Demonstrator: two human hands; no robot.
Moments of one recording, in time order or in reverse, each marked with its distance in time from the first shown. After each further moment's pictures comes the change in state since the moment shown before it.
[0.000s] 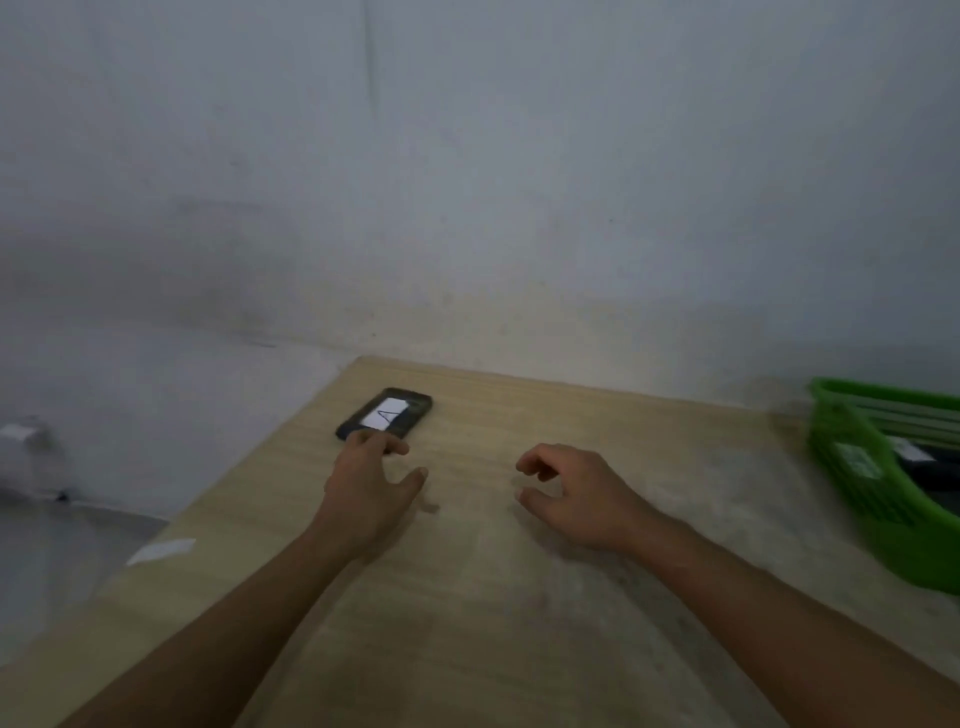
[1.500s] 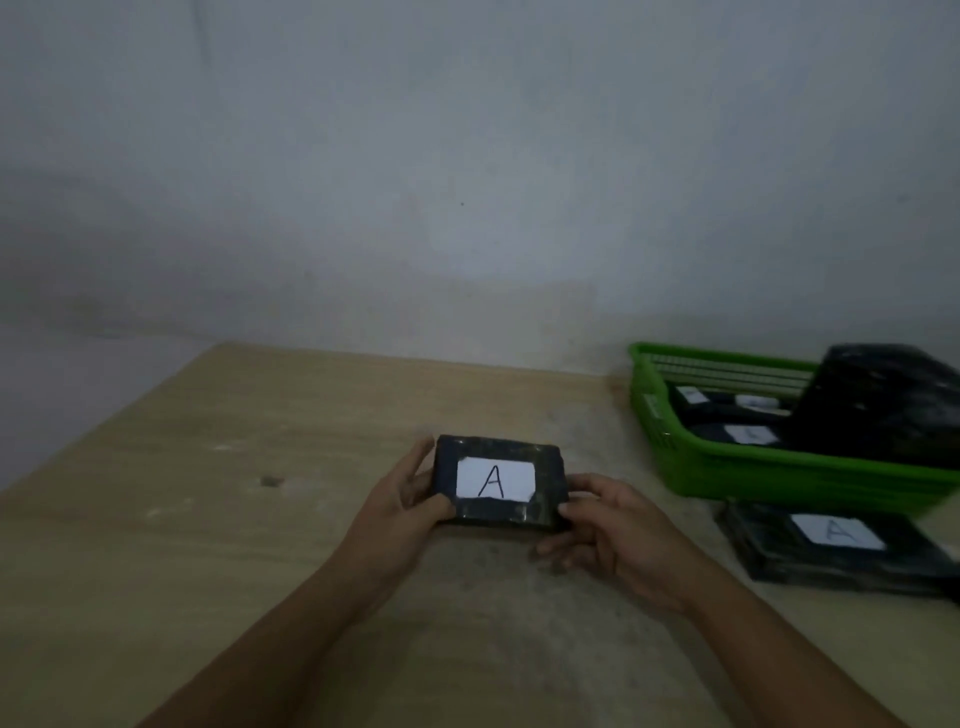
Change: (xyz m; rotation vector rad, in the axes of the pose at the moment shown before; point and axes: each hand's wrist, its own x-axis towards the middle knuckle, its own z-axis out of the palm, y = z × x) left_hand -0.105 0.135 0.081 -1.163 -0.589 -0.123; right_hand -0.167 0.066 -0.076 1.214 0.112 0.548
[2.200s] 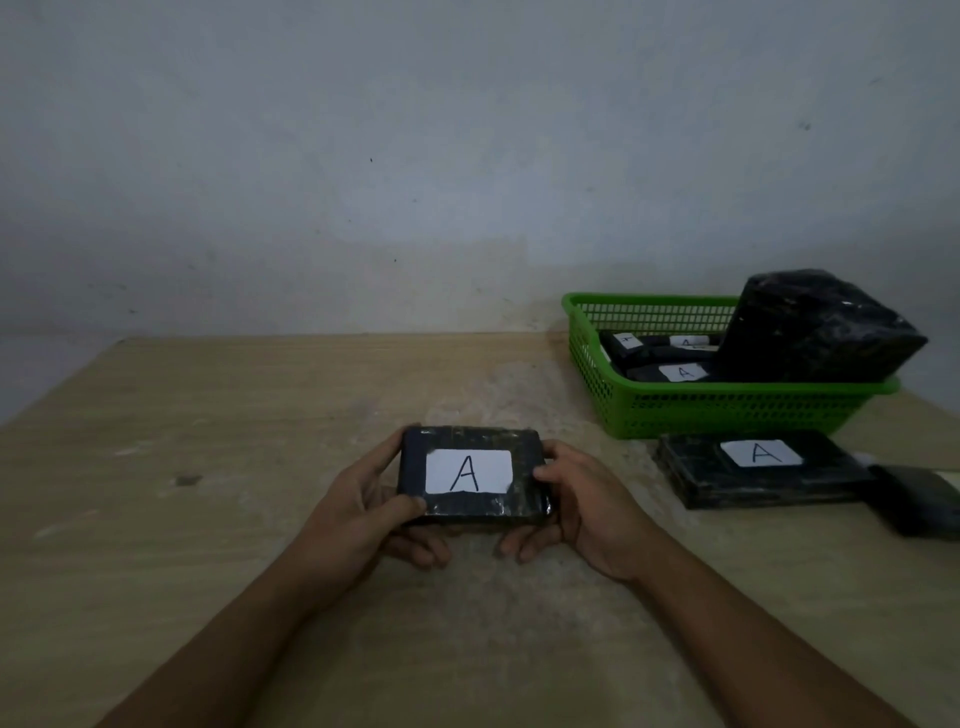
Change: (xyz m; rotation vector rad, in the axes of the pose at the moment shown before) left_hand -0.006 -0.009 0.021 0.177 -0.245 -0.071; right_hand -0.012 0.021 -0.024 0.018 -0.039 -0.099
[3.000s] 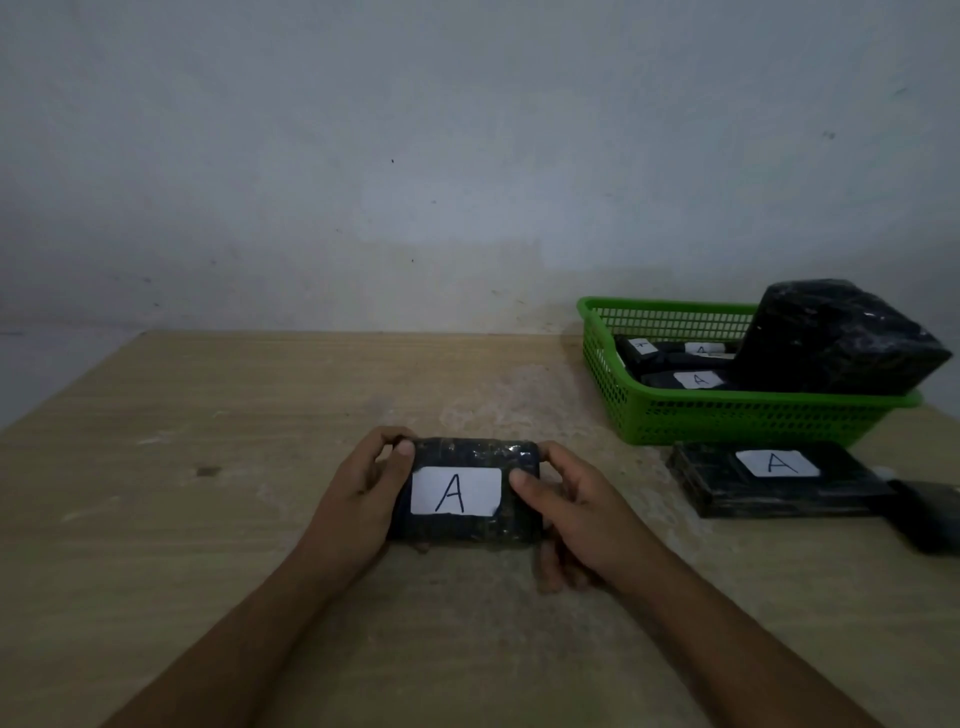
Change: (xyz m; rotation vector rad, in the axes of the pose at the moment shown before) left_hand 0.001 0.001 -0.002 0.308 0.291 0.179; right_hand -0.015 -0.003 0.021 -0.366 0.040 -0.162
